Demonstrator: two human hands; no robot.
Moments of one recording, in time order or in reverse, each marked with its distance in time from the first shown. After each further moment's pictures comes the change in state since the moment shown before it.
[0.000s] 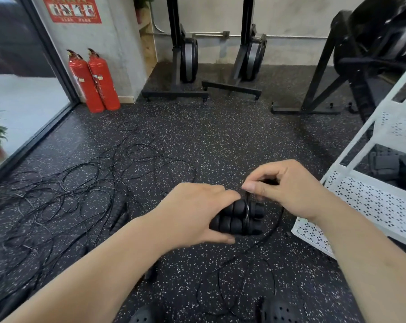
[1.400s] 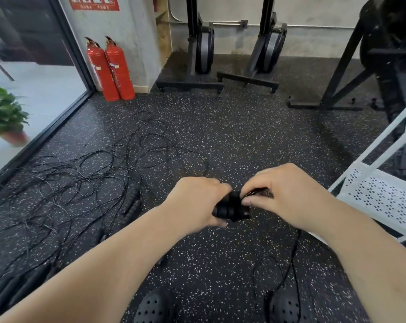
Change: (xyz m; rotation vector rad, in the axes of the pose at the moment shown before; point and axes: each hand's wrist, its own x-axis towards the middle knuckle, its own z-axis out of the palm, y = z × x) left_hand -0.007 -0.025 0.032 0.096 -0.132 -0.233; right_hand 0.003 -0.015 0.036 -0.656 -0.137 -0.134
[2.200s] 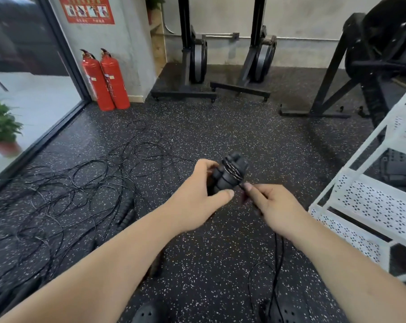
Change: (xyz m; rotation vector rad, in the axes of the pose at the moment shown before) left_hand -0.001 0.014 -0.017 -1.083 0.138 -0.219; right_hand -0.004 0.024 0.041 0.505 0.125 0.445
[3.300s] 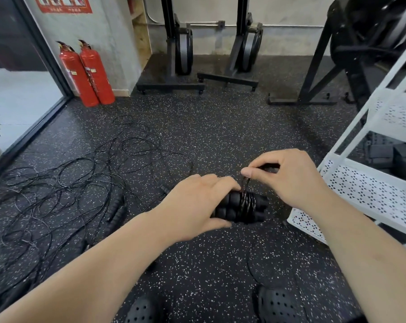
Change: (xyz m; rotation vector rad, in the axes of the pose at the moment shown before) left_hand -0.003 0.004 0.022 0.806 -0.101 0.502; right_hand -0.002 -0.002 -0.055 -0.158 0.210 -0.219
